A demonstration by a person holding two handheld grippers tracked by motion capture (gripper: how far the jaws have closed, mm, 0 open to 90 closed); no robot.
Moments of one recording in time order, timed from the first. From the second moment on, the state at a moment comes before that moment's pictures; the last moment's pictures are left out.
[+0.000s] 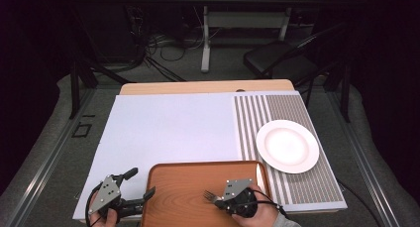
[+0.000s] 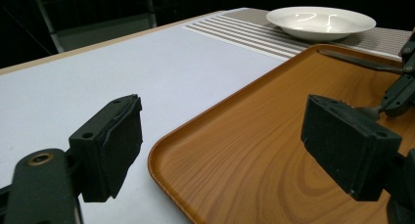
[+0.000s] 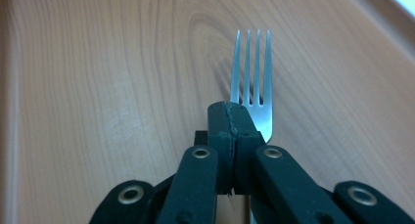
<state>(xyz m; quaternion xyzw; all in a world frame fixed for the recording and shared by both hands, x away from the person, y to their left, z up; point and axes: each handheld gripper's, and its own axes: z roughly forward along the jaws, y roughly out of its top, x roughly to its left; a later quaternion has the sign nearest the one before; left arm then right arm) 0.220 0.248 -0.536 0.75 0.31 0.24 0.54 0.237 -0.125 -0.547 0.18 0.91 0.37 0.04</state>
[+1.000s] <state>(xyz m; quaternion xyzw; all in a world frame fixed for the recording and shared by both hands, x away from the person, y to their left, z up) 0.220 0.248 -0.537 0.75 0.31 0.24 0.54 0.284 -0.171 -0.546 0.29 0.89 0.34 0.07</state>
